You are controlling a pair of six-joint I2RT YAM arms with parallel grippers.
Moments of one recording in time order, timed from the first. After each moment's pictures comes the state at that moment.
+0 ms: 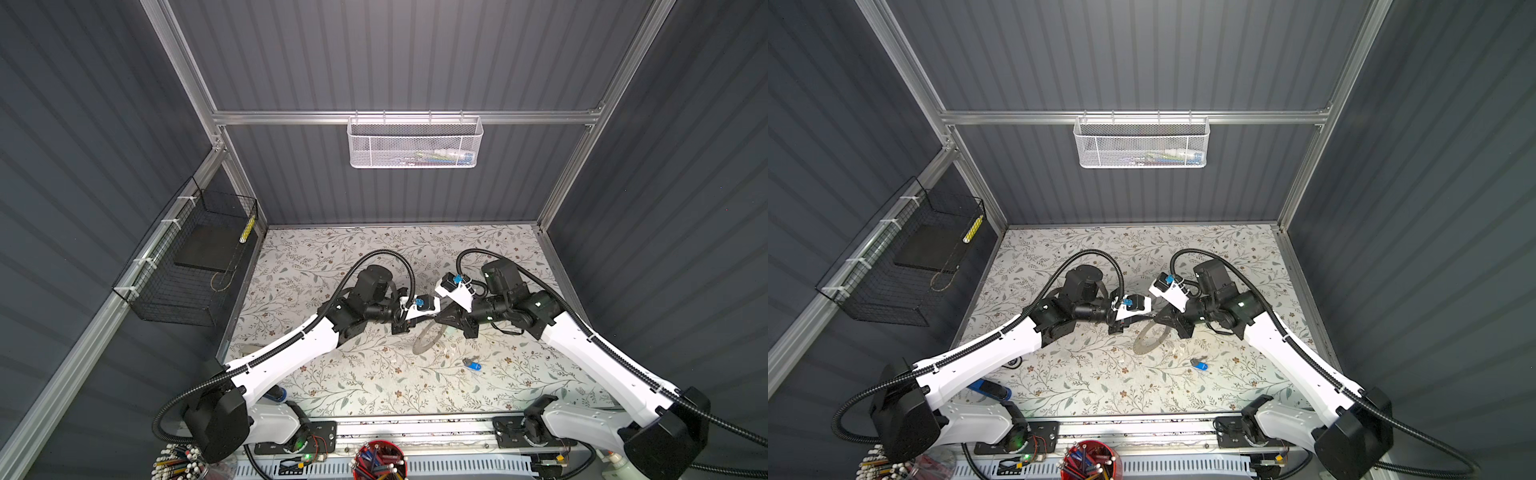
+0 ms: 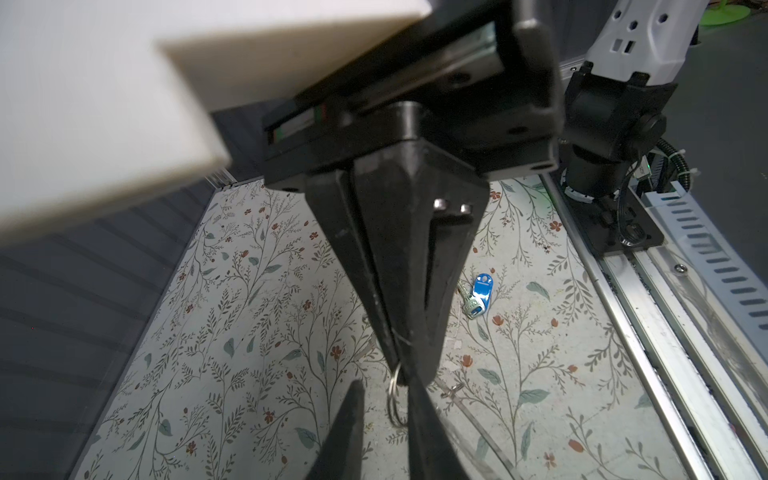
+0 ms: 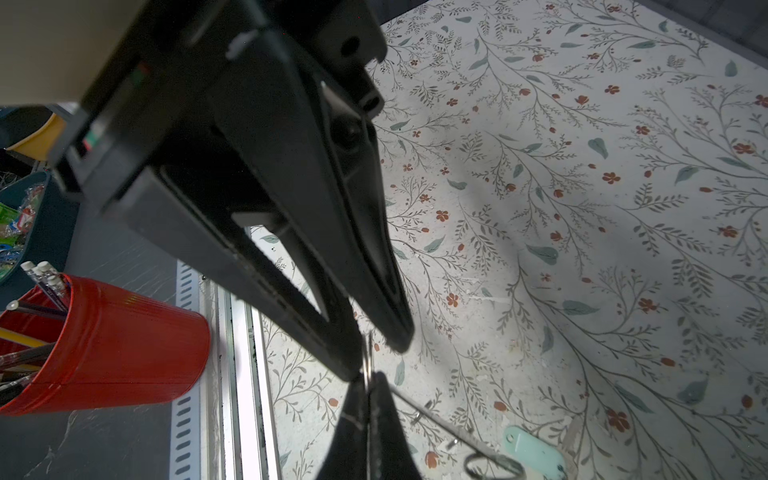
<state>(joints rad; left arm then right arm) -0.82 1.33 1.02 -0.21 0.58 0.68 0.54 1.16 1.01 -0.66 -0.68 -0.33</state>
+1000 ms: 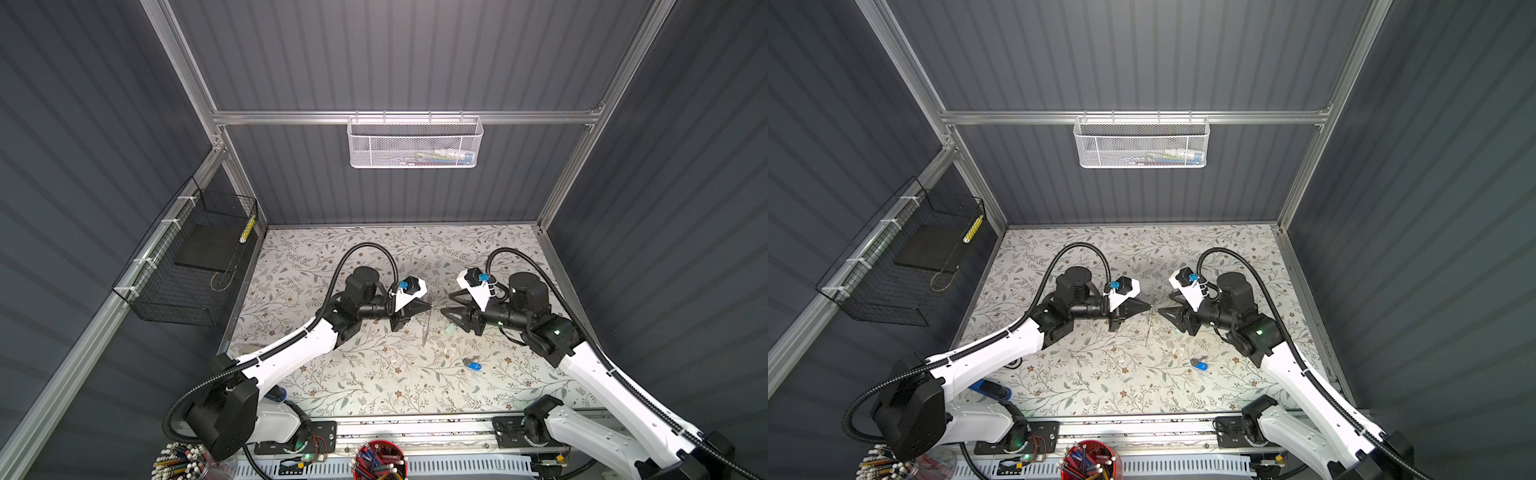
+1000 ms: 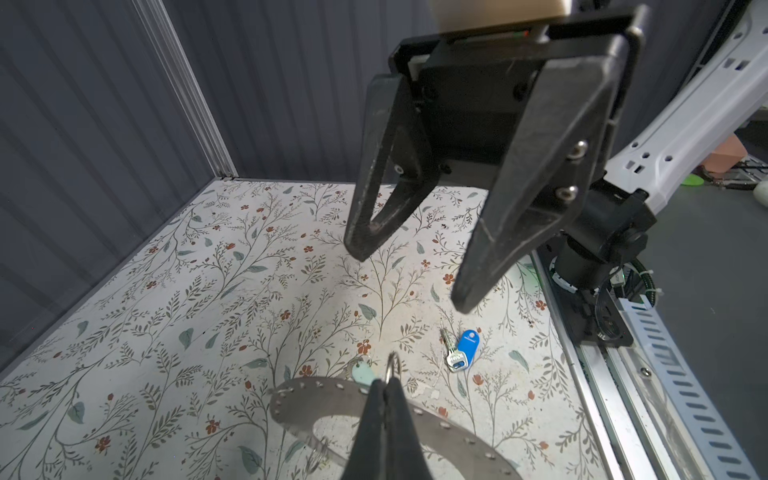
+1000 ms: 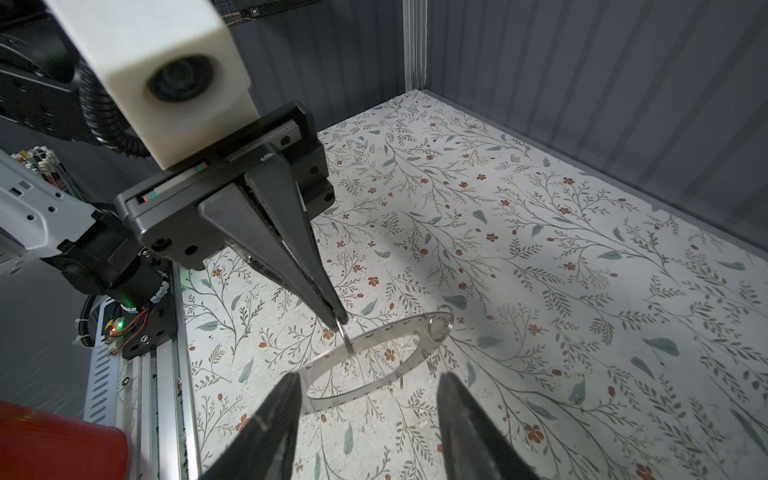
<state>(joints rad) -0.72 1.34 0.86 0.17 0.71 0.27 0.49 0.93 0.79 -0.28 -0.56 -0.11</state>
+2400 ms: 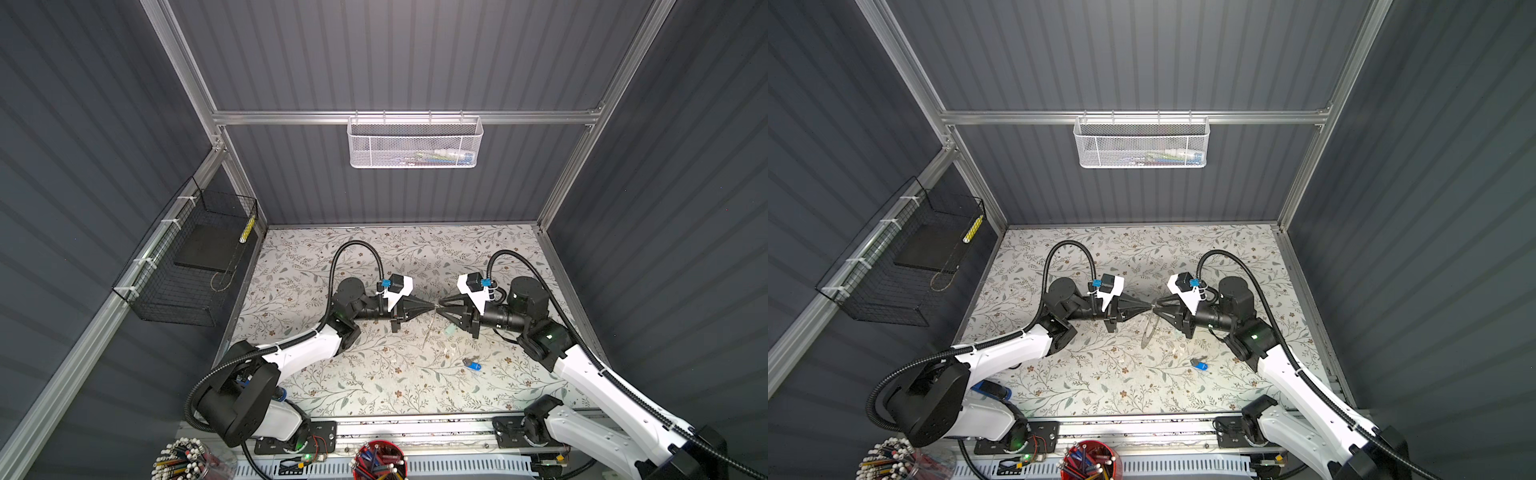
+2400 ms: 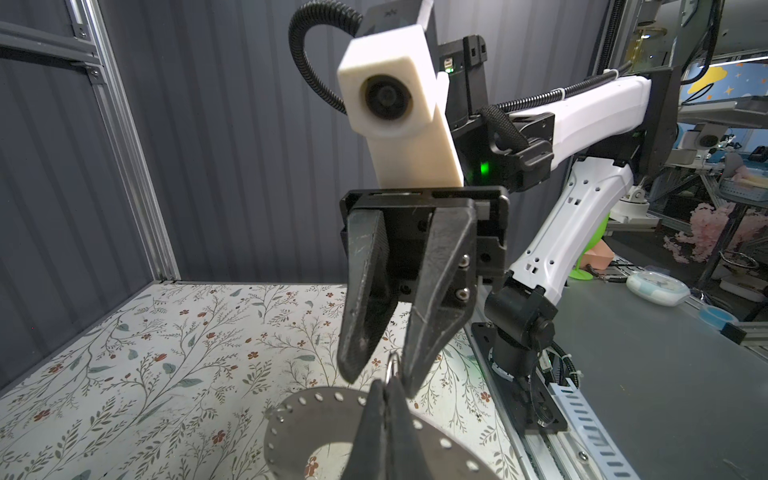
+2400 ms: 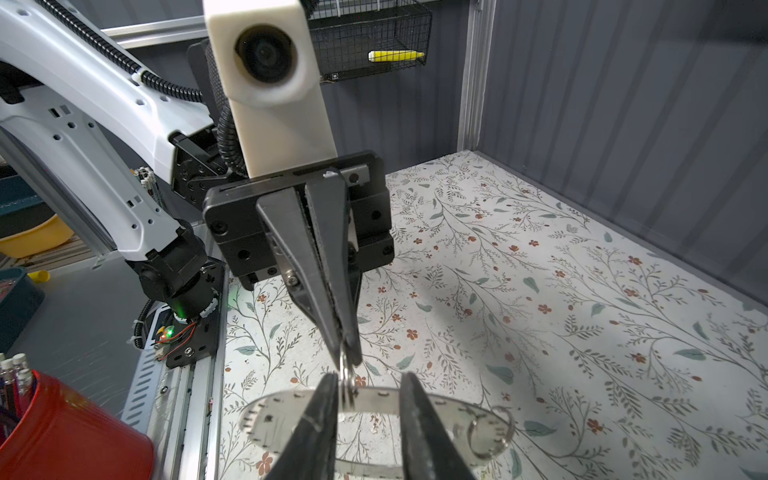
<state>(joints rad) -0.69 1.42 0.71 0.84 0.96 -0.09 0.49 0.93 0.69 -0.03 -0.75 -0.09</state>
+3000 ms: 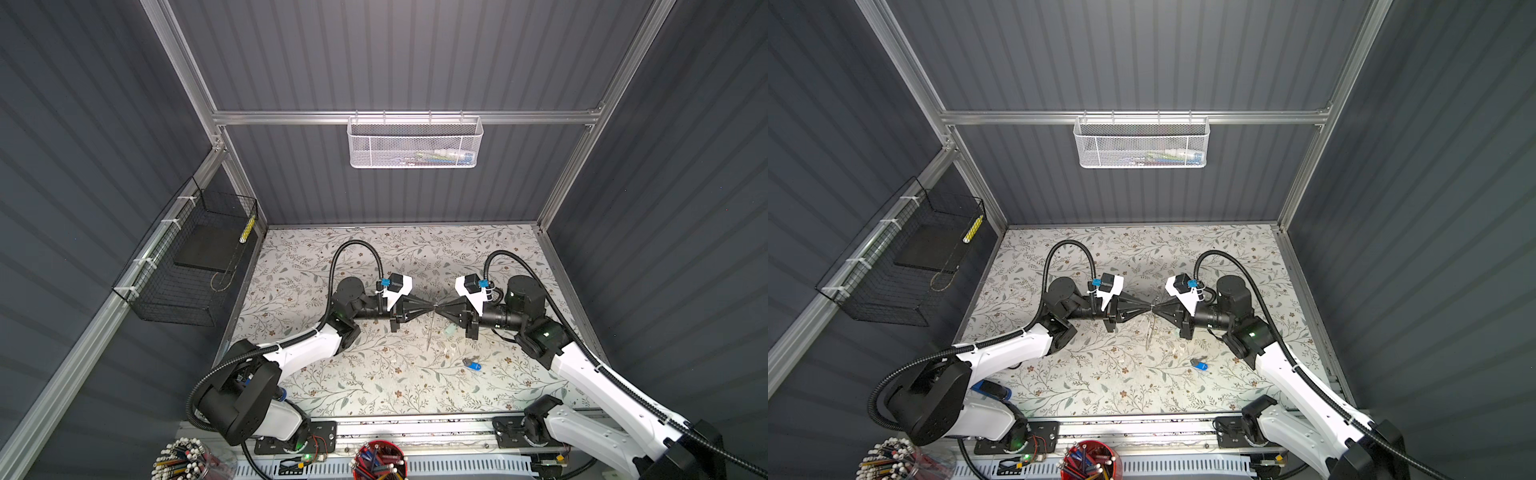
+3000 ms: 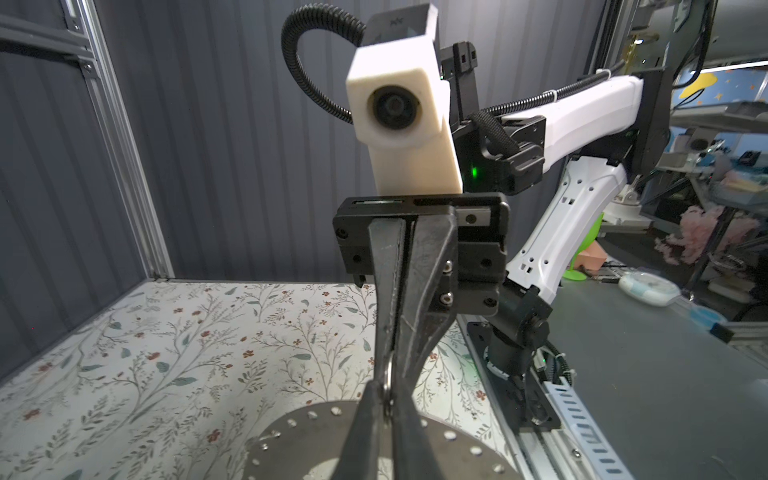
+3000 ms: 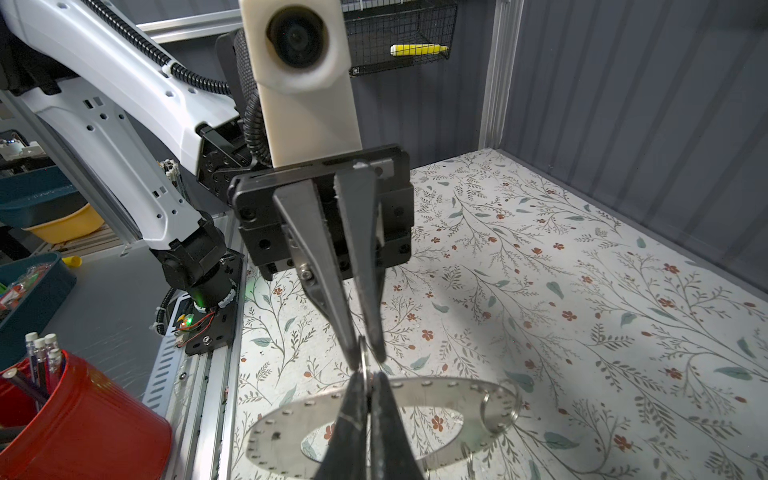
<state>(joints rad) -0.67 1.43 0.71 0.85 0.96 -0.11 0.48 0.96 0.69 -0.02 -0.81 -0.12</state>
